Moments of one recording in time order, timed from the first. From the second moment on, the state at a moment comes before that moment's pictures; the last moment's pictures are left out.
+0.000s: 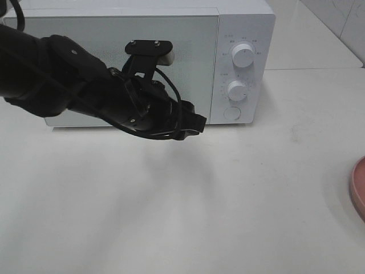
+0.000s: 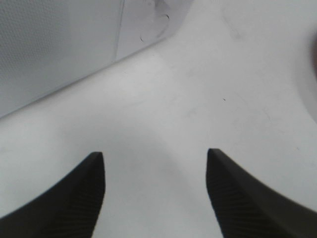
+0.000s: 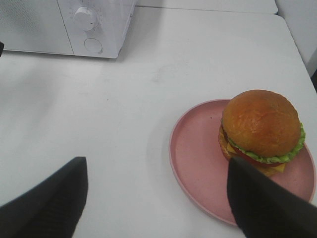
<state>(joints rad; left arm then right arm) -0.71 1.85 -1.06 -1.13 0.15 0.91 0.14 0.00 -0.51 -0.07 1.04 0.11</state>
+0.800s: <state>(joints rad) -0.47 1.56 -0.96 -0.17 0.72 0.00 0.14 0.00 -0.51 -0.07 1.04 0.11</state>
